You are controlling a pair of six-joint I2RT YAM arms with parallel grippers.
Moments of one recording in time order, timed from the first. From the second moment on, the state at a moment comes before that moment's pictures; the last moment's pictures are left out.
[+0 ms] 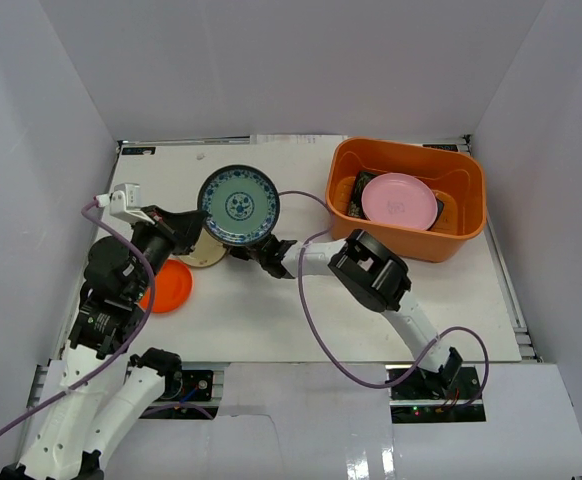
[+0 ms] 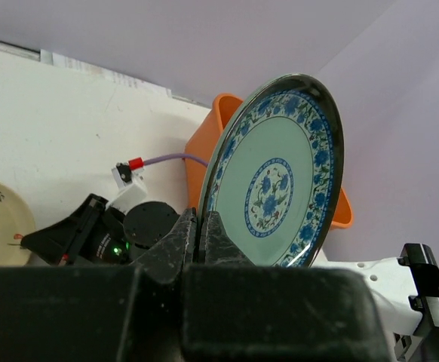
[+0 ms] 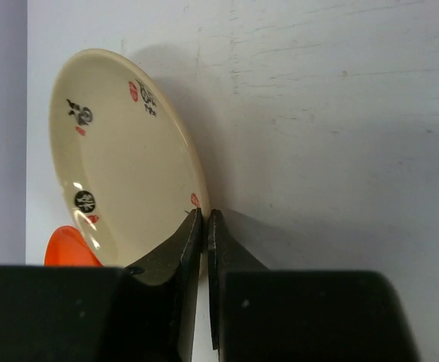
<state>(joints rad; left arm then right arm) -0.33 0.59 0.88 -0.27 0.06 -0.62 1.00 2.34 1.54 0.30 0.22 1.02</state>
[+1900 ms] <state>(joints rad) -0.82 2.40 2.24 -0.35 -0.03 -0.62 -0.12 0.77 0.79 -0.03 -0.29 0.54</state>
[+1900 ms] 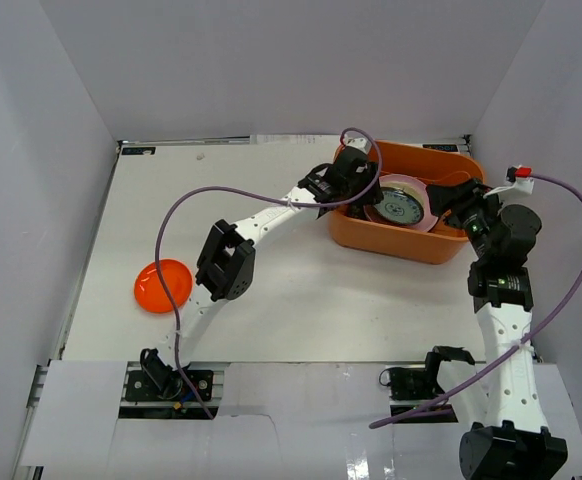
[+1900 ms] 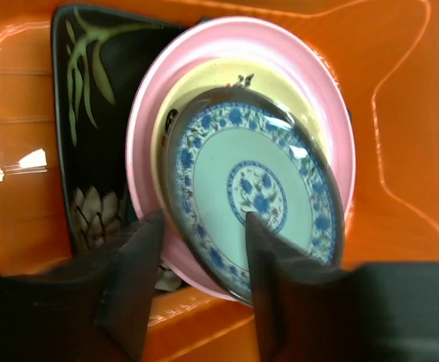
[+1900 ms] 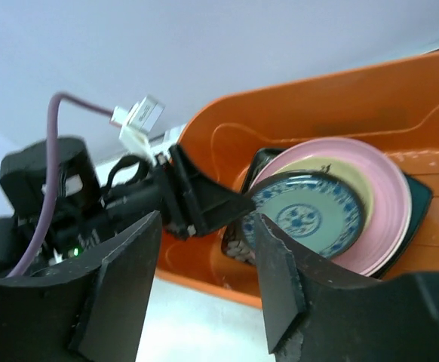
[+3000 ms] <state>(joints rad) -0.82 0.36 0.77 -0.37 -0.63 -0.45 1.13 2.19 1.40 0.29 -0.07 0.77</state>
